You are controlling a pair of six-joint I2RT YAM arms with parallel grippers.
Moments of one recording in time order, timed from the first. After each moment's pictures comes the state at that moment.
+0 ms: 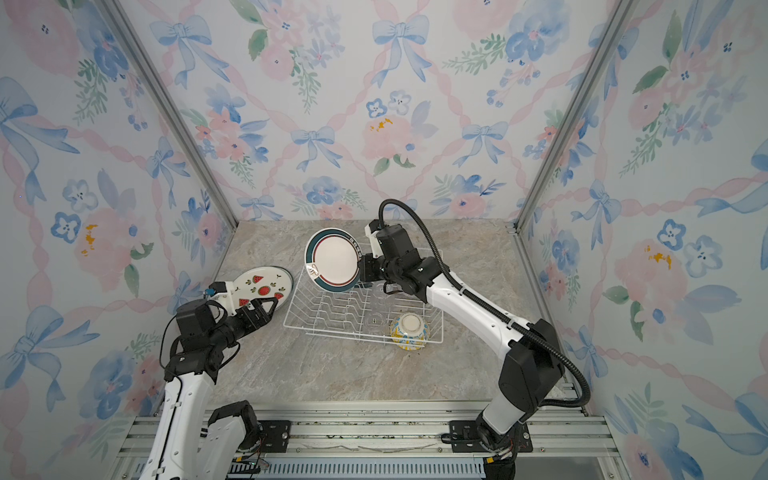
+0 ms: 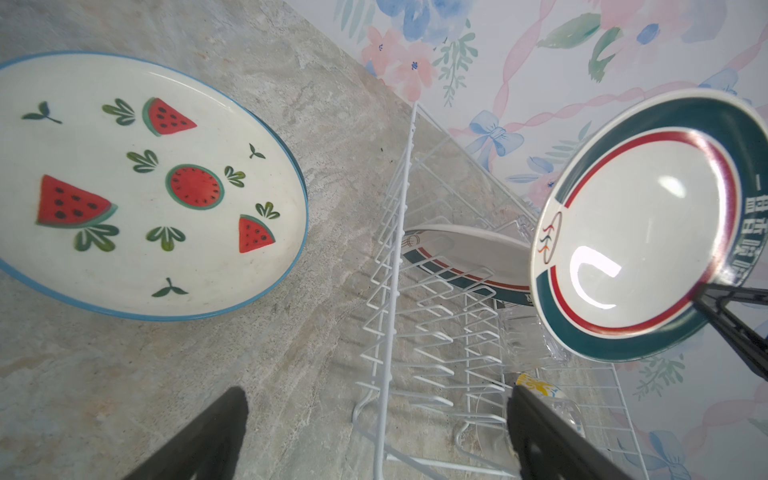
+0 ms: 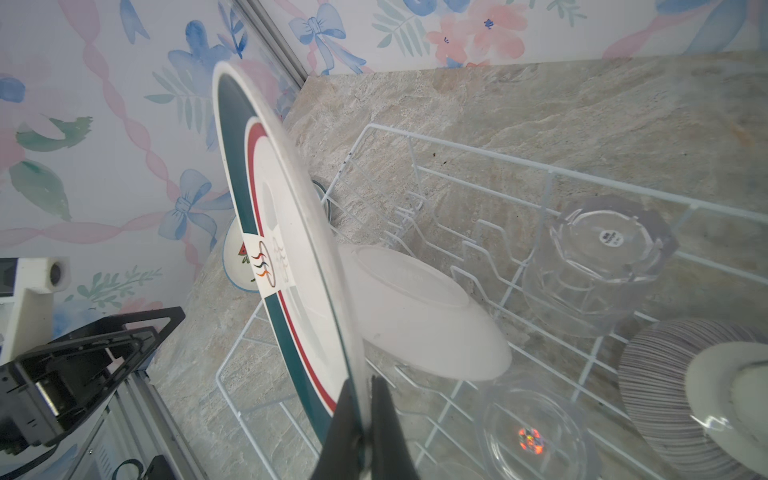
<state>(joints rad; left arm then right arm) 0.29 0.75 0.53 -0.37 0.57 -0.41 0.71 1.63 1.46 -0.40 -0.15 0.47</state>
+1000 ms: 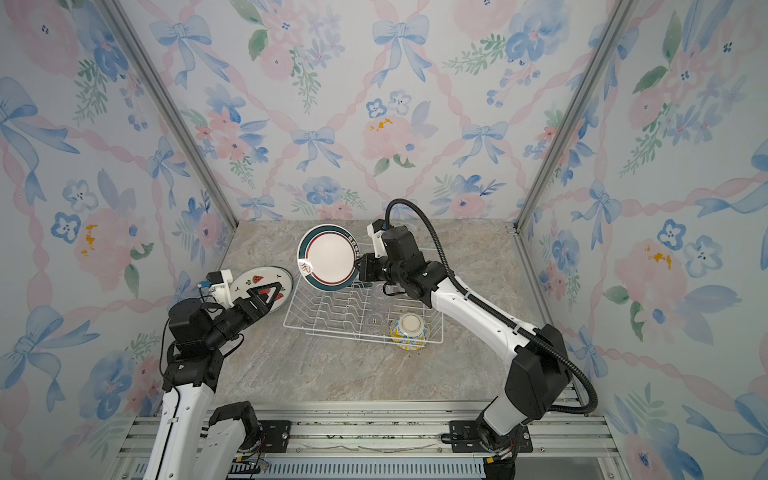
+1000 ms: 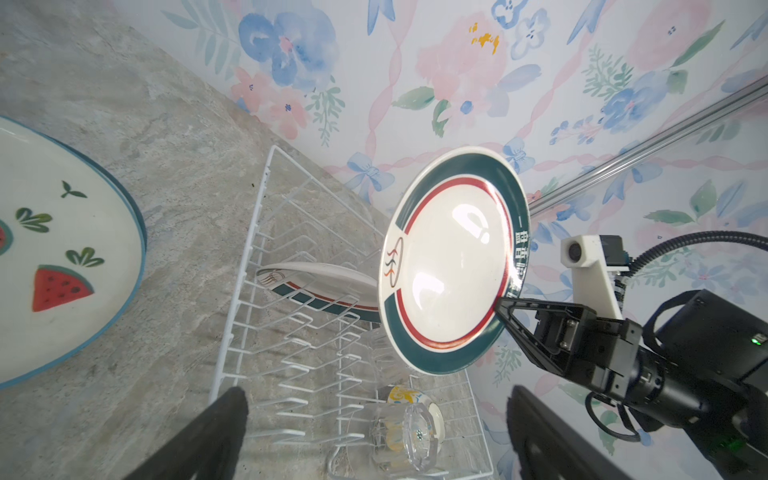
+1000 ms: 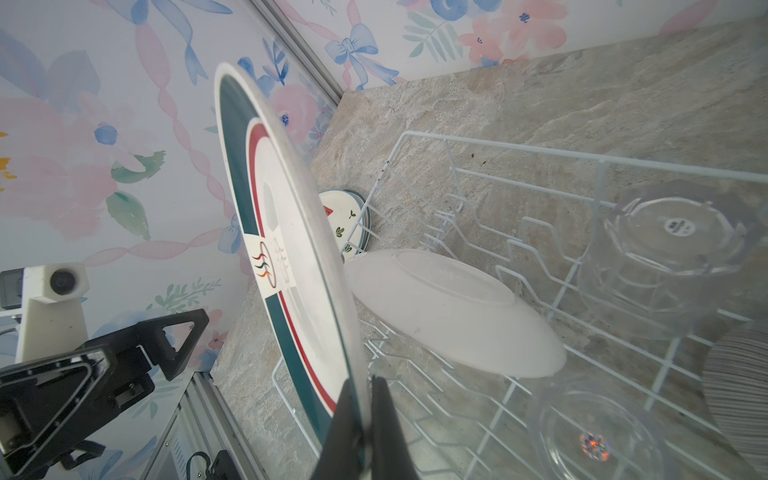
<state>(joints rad) 0.20 0.66 0.55 -0.11 0.72 -0.75 0.69 1.58 1.40 -0.30 -0.22 0.57</state>
